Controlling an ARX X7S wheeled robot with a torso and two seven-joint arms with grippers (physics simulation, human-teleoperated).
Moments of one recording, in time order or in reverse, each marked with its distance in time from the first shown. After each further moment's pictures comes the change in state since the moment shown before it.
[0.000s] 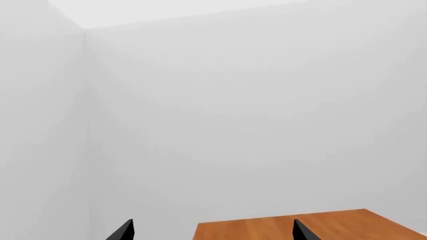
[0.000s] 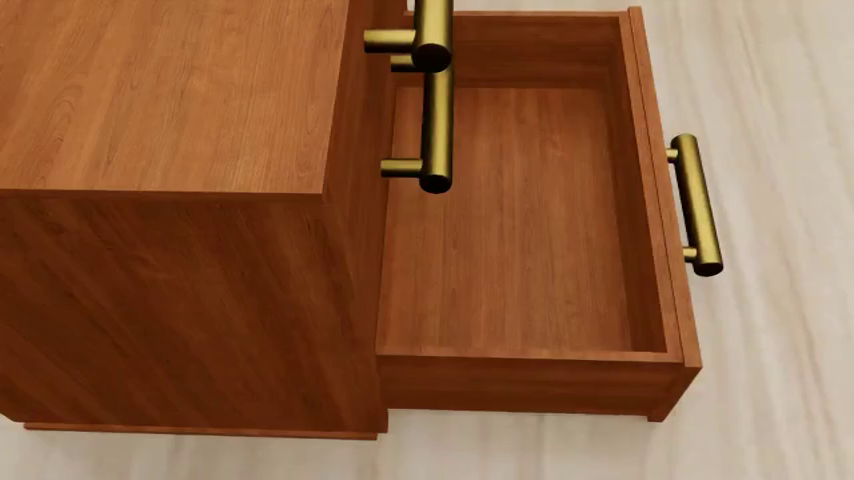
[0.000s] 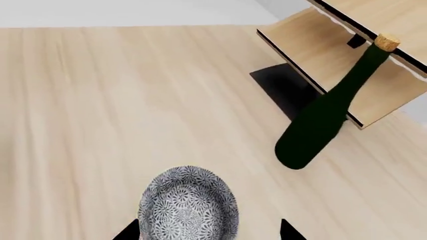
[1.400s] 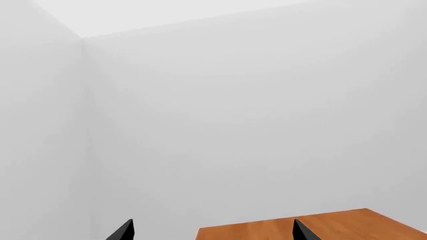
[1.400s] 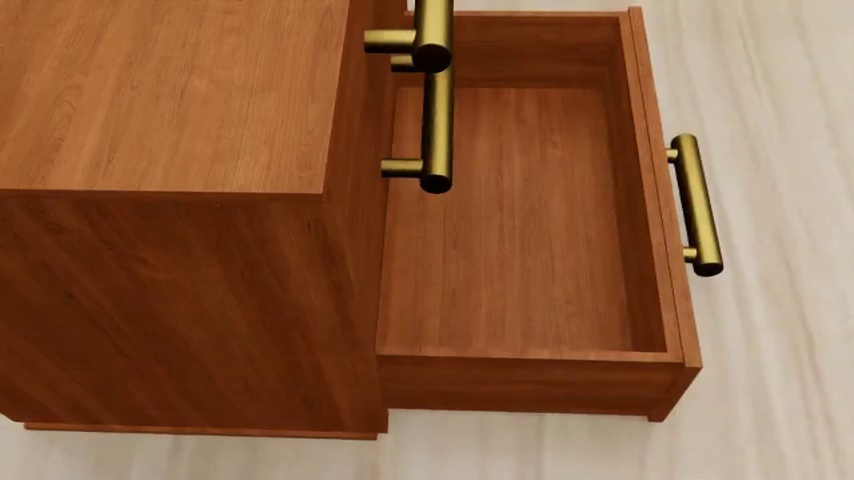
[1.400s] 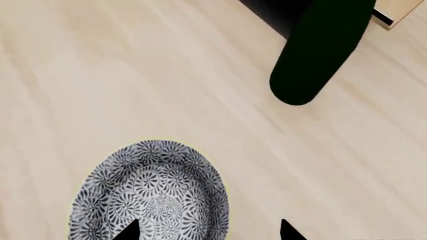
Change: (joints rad) left arm -0.003 -0.017 0.031 -0.011 0.025 0.029 -0.003; right arm 0.137 0.068 -0.376 0.539 -0.205 -0.283 -0.099
